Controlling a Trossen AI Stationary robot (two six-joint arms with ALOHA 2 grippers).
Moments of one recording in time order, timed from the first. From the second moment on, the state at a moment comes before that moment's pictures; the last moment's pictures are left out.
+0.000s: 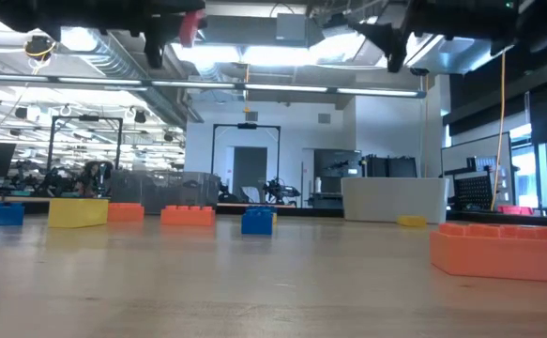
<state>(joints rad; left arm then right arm) 0.21 0.78 0.45 0.49 0.06 -0.36 -0.14 1.00 0.48 0.75 -0.05 0.54</state>
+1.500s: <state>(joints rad) 0.92 1.65 1.04 -0.49 0.06 -0.11 -0.14 1.00 0.48 0.72 -0.01 0.49</state>
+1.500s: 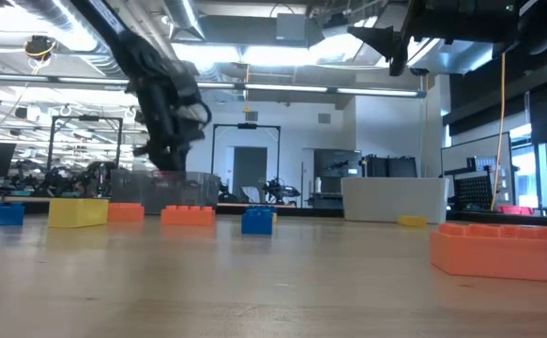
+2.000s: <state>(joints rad) 0.90 1.75 1.04 -0.48 -0.06 -0.20 -0.14 1.00 0.48 0.72 0.01 0.50</state>
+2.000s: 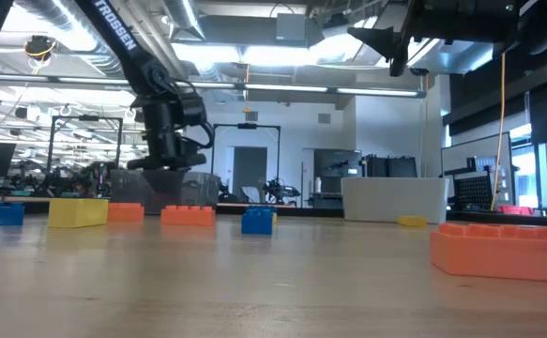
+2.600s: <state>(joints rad) 0.93 1.38 1.11 -0.44 0.20 -0.26 -0.14 1.00 0.48 0.75 0.01 0.52</state>
